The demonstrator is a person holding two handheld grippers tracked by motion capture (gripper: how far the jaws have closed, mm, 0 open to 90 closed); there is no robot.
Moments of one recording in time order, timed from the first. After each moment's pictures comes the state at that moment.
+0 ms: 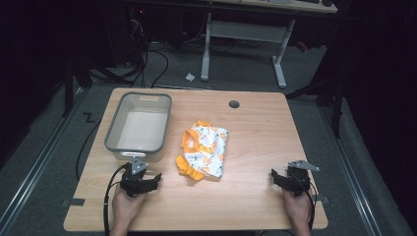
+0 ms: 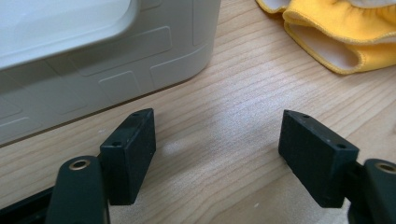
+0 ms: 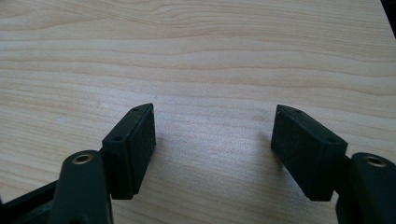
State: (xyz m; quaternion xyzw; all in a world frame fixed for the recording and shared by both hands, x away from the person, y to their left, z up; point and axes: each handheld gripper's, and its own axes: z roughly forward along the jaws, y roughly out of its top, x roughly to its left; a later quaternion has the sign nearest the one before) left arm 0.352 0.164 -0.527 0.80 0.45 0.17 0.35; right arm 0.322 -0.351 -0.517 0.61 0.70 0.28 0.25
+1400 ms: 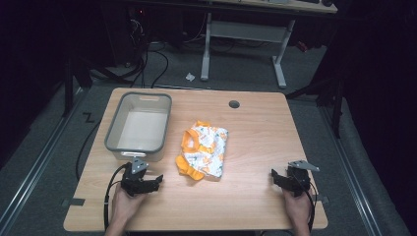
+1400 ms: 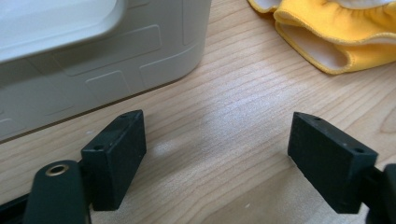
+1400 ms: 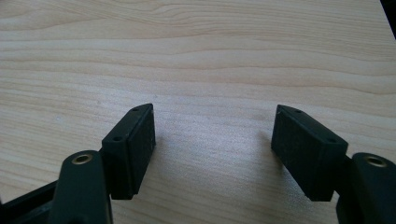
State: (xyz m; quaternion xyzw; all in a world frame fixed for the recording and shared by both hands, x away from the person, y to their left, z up) left arm 0.353 0.164 -0.527 0.80 0.45 0.16 0.36; right arm 0.322 -0.350 -0.516 0.61 0.70 0.27 0.25
